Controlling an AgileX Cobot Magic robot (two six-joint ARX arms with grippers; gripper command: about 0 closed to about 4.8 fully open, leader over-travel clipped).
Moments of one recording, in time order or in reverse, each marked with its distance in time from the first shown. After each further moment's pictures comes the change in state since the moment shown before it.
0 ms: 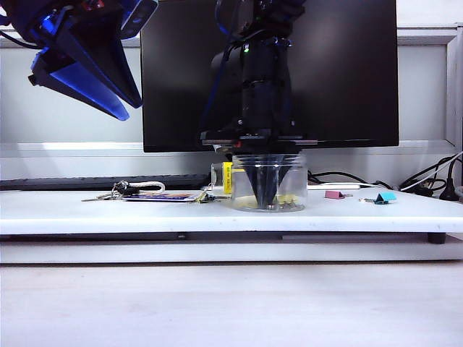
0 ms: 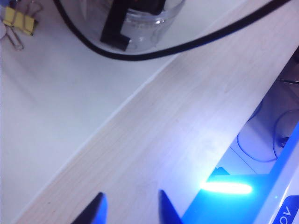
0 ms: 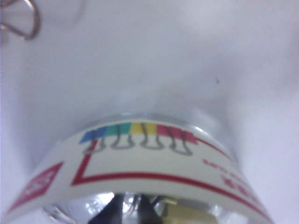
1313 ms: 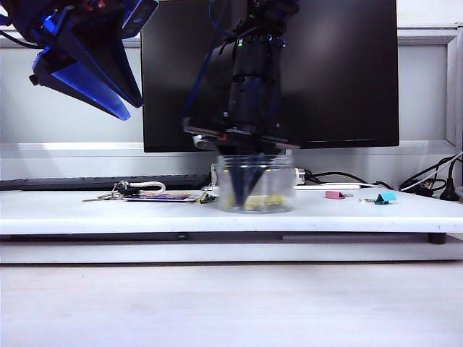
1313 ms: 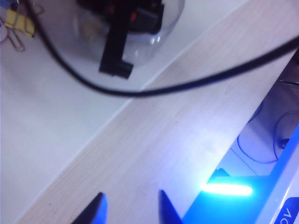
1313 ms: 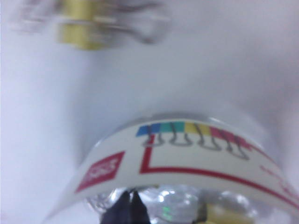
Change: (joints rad) left arm 0.000 0.000 0.000 0.007 -0.001 -0.003; right arm 0.013 0.003 0.009 0.013 -0.101 -0.061
